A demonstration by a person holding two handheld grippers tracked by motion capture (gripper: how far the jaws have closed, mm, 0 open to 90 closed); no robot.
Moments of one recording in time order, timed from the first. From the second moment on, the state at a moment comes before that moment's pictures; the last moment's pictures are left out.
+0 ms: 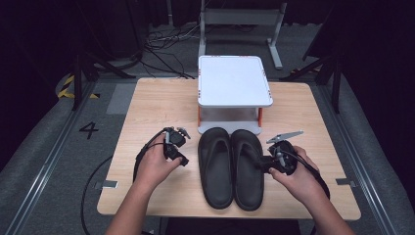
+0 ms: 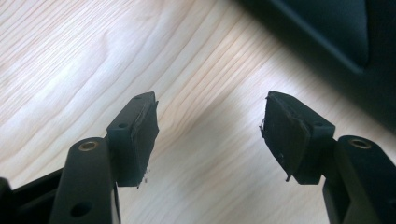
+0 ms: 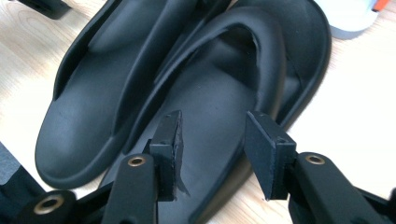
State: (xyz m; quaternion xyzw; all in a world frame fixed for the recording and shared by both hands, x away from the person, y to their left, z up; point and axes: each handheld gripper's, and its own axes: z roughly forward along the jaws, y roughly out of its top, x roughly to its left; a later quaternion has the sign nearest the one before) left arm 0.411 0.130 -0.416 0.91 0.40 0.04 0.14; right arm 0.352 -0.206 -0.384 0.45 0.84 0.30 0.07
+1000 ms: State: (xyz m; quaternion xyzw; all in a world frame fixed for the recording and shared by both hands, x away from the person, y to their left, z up) left arm 0.403 0.162 -0.412 0.89 0.44 0.04 0.16; right arm 0.381 -0.139 -0.413 0.52 0.81 0.28 0.01
